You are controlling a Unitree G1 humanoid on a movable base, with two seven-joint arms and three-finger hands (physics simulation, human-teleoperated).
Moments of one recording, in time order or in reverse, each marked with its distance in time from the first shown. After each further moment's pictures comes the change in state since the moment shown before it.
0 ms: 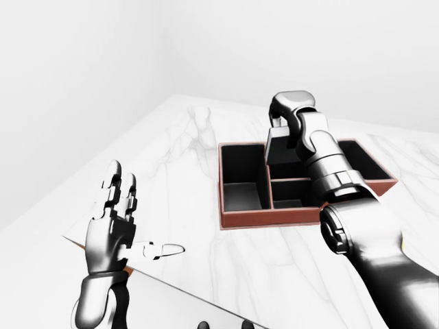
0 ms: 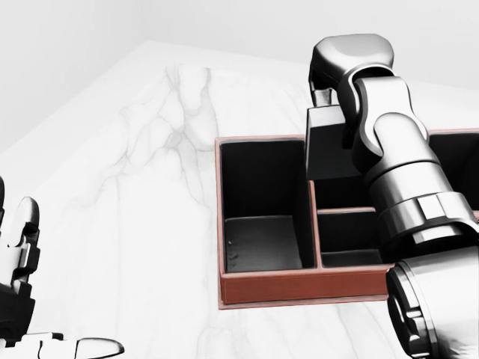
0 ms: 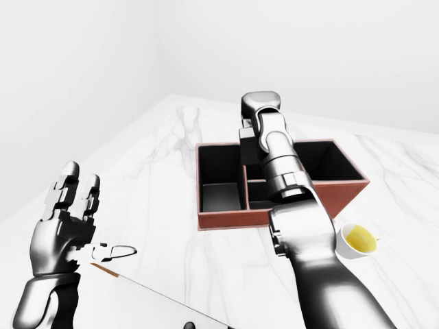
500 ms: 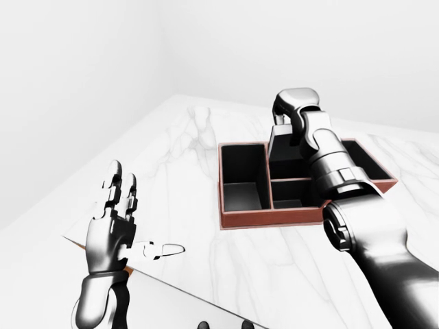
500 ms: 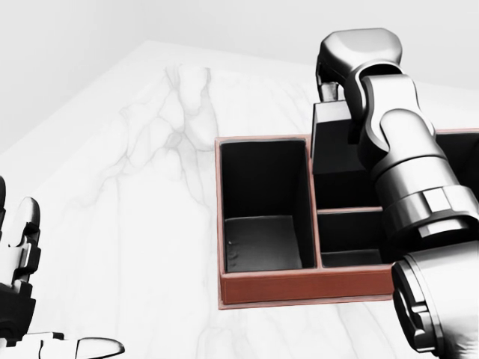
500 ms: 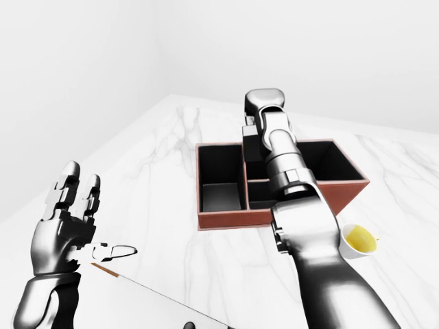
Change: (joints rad) left arm -0.002 0.001 -0.001 0.004 0.002 0.000 0.000; right arm -0.026 -0.022 0.017 0.063 0.025 0.000 -0.068
